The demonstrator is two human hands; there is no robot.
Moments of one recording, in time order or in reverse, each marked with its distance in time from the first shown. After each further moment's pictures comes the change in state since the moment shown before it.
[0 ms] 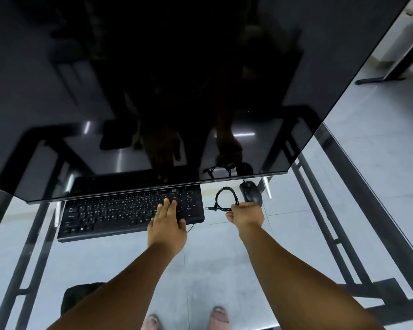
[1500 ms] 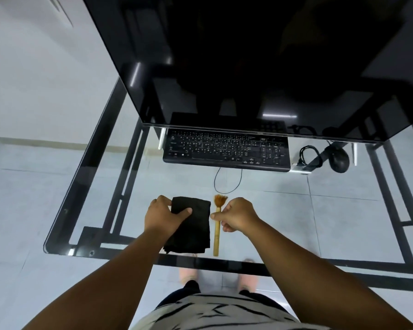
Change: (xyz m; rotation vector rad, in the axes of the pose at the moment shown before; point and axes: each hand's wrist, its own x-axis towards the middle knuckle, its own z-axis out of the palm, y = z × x) left_hand -0.128 -0.233 -0.064 -0.263 0.031 -0.405; right_hand -0.200 0.114 0.118 -0.805 -0.615 -0.141
